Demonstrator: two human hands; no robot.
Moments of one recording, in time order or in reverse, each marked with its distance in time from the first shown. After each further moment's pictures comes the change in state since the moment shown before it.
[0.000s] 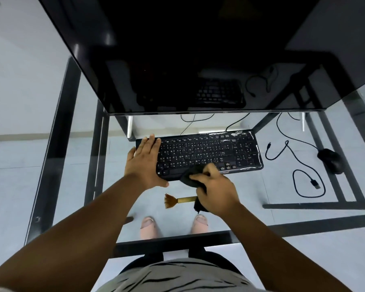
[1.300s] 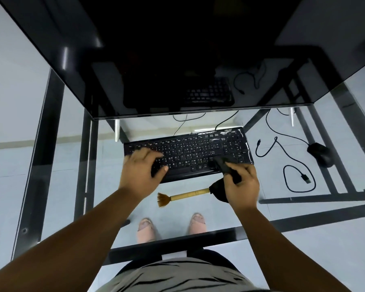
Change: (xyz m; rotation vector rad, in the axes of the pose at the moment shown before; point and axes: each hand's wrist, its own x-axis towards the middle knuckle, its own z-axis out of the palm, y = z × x) left_hand -0.012 0.024 0.008 -0.194 0.428 0.189; right_hand -0.014 0.065 -0.002 0.500 0.620 0.443
